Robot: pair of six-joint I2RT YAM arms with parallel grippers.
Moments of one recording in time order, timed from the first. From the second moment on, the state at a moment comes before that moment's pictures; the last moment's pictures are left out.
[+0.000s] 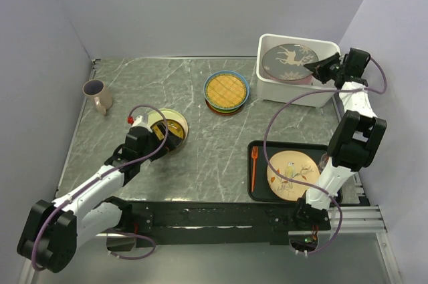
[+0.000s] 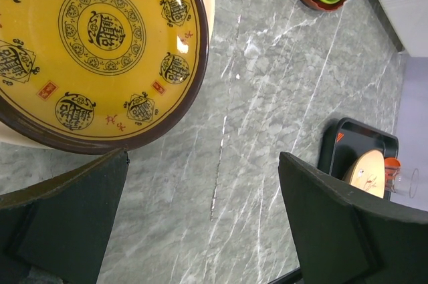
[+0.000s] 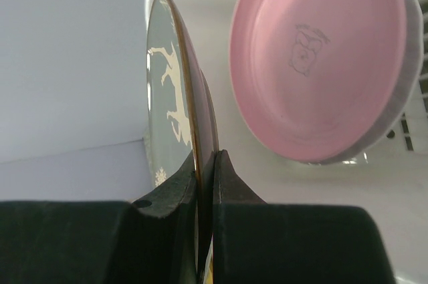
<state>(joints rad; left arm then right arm) -0.40 0.98 0.39 0.03 0.06 -0.88 -0.36 1.86 1.52 -0.14 -0.59 0.90</state>
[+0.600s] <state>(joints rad) -0.40 1.01 0.39 0.05 0.06 -0.88 -0.35 2.01 1.70 -0.25 -0.54 0.85</state>
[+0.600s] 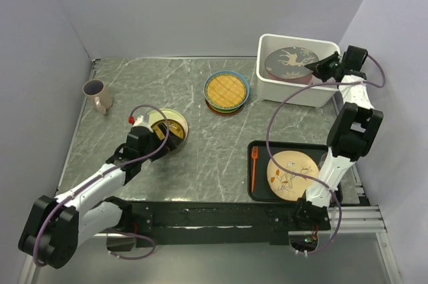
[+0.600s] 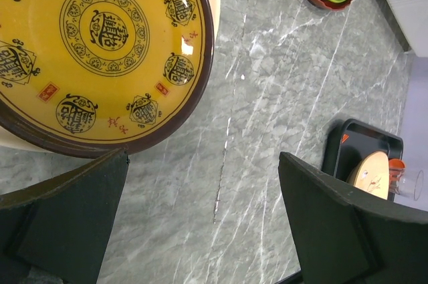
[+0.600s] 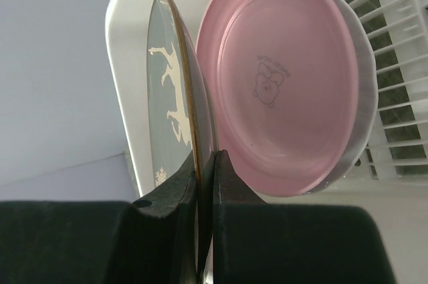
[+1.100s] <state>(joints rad) -0.40 1.03 0.39 0.05 0.06 -0.88 -0.34 2.11 1.79 -0.29 -0.54 0.83</state>
